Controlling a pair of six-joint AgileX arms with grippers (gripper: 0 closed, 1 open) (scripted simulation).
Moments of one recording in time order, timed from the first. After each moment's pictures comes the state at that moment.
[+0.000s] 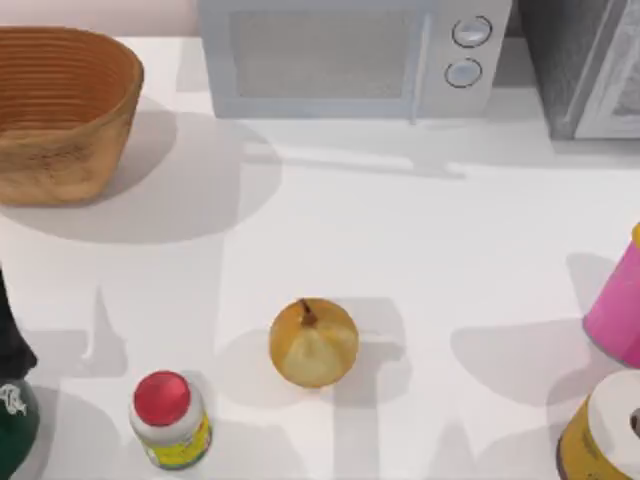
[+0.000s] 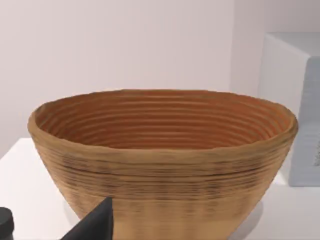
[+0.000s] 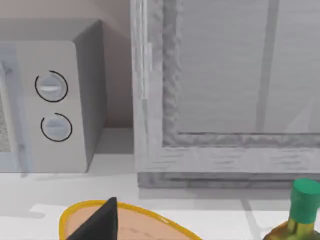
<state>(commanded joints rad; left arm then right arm) 0.00 0.00 0.00 0.00 0.00 0.00 0.00 0.00 0.00 0.00 0.00 0.00</state>
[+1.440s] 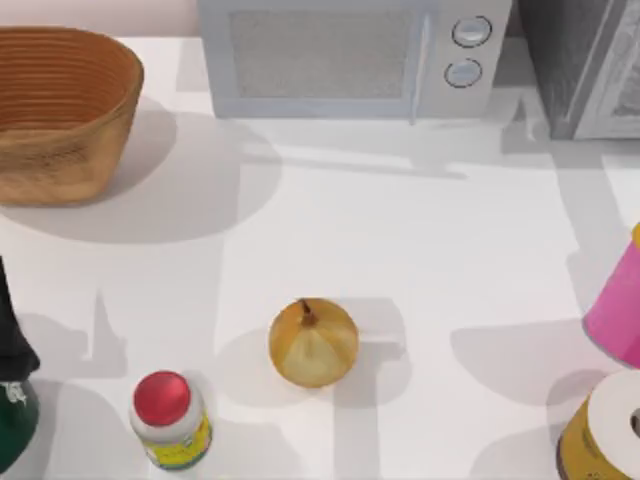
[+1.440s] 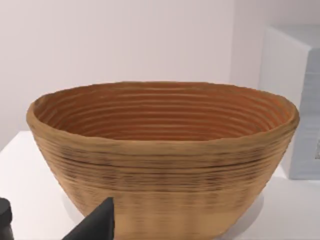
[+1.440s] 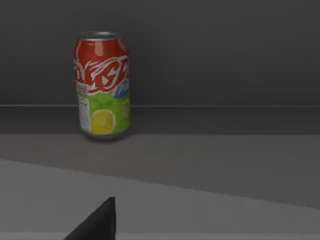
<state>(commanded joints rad) 0.00 0.00 0.00 0.00 0.00 0.00 0.17 1.19 1.57 -0.38 0.18 0.01</state>
